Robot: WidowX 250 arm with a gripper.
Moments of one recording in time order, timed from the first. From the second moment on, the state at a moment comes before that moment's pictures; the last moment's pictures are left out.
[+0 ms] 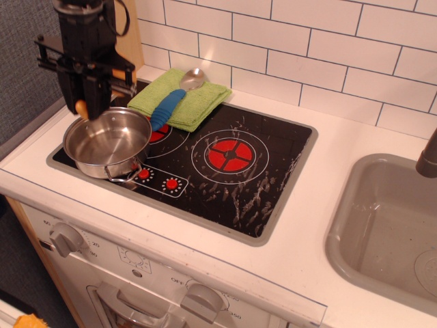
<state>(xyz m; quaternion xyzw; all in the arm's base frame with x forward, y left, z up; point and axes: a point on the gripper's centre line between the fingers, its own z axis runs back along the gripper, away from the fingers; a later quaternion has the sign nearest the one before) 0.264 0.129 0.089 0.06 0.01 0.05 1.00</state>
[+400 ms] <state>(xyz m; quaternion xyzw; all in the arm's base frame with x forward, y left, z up) 0.262 0.128 0.086 0.07 0.02 0.03 1.00</state>
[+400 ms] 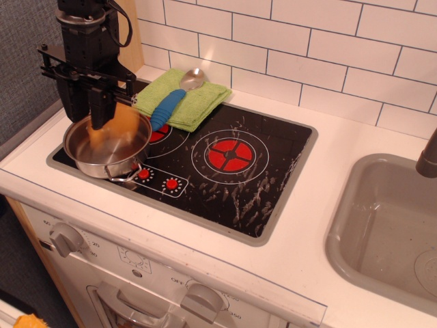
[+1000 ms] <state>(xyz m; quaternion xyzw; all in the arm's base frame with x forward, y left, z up) 0.263 0.124 0.091 0.06 0.00 0.02 1.00</state>
